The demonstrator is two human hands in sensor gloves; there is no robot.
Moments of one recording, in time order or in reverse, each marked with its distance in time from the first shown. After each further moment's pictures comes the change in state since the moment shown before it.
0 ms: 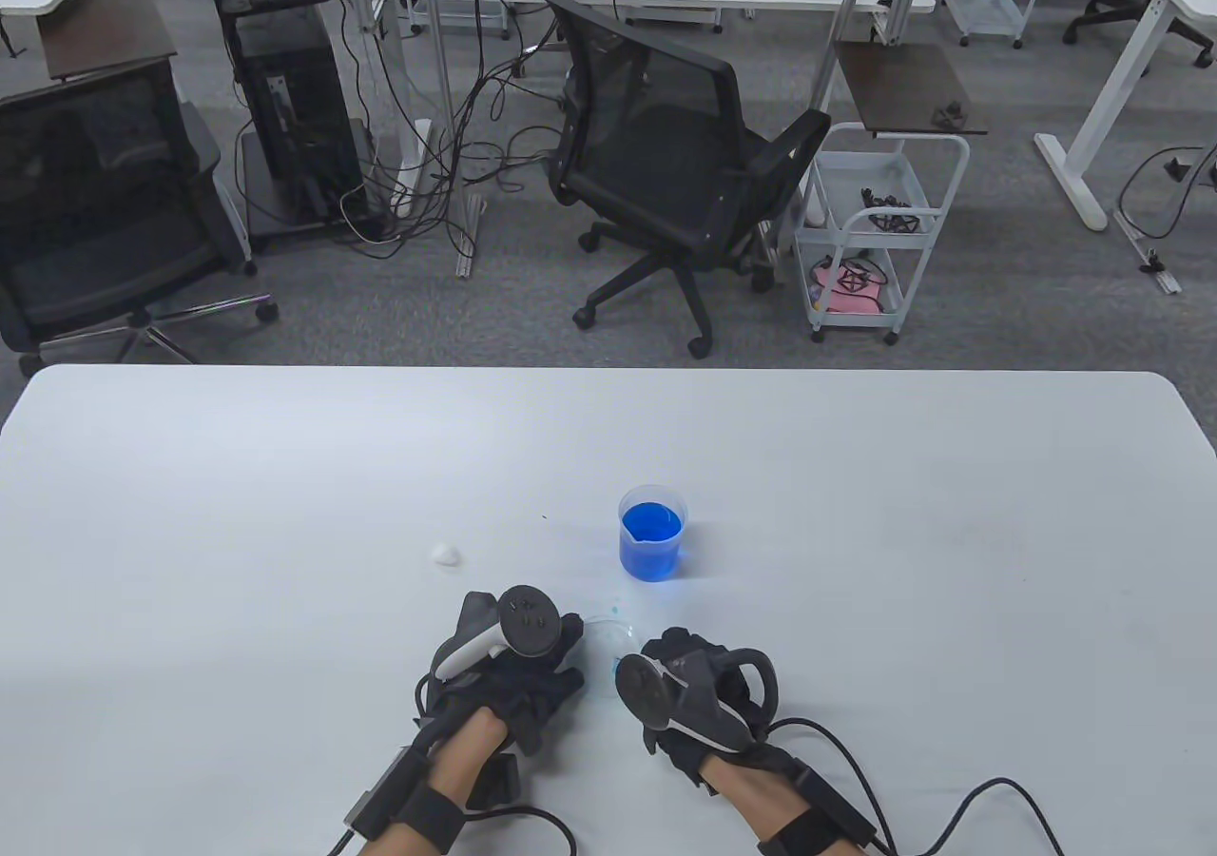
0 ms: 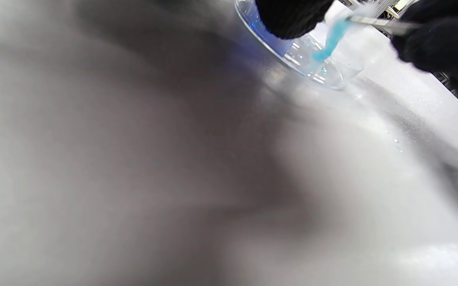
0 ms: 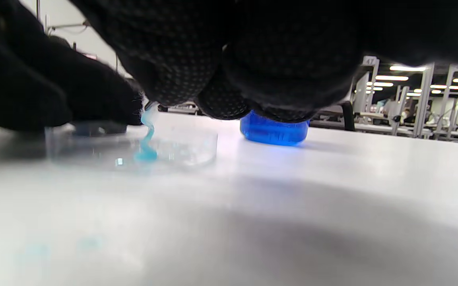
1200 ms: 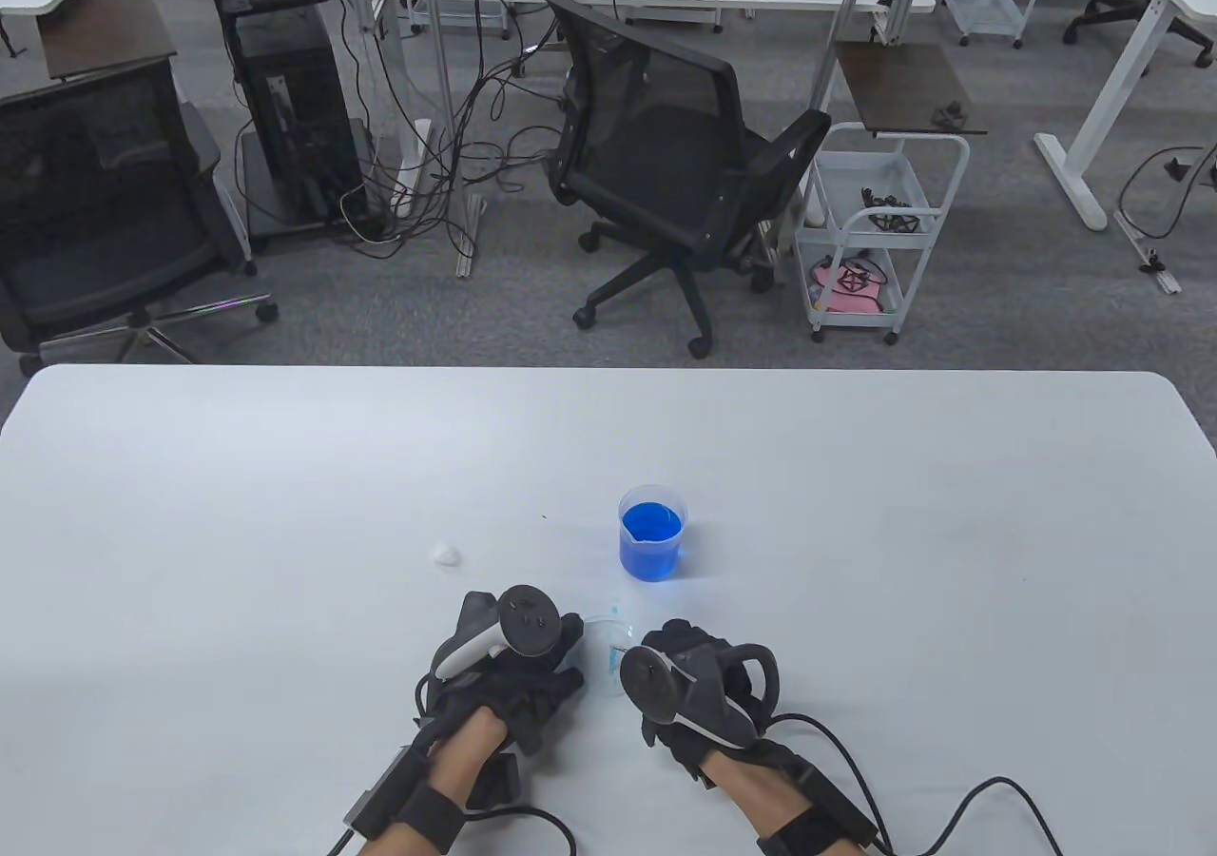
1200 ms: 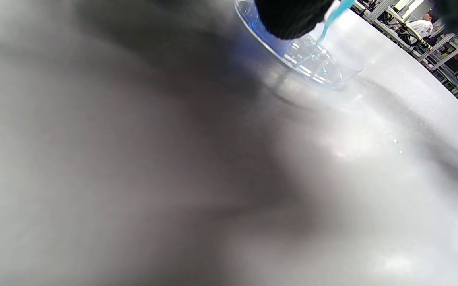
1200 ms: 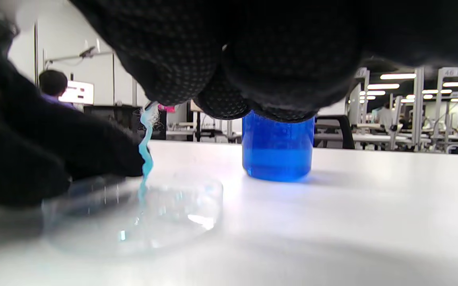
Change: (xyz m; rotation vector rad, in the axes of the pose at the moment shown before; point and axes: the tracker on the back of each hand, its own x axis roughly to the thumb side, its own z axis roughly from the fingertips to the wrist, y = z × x) left_hand 0.000 0.000 0.000 0.000 0.000 0.002; right_hand -0.006 -0.029 -0.002 -0.111 0.031 -0.089
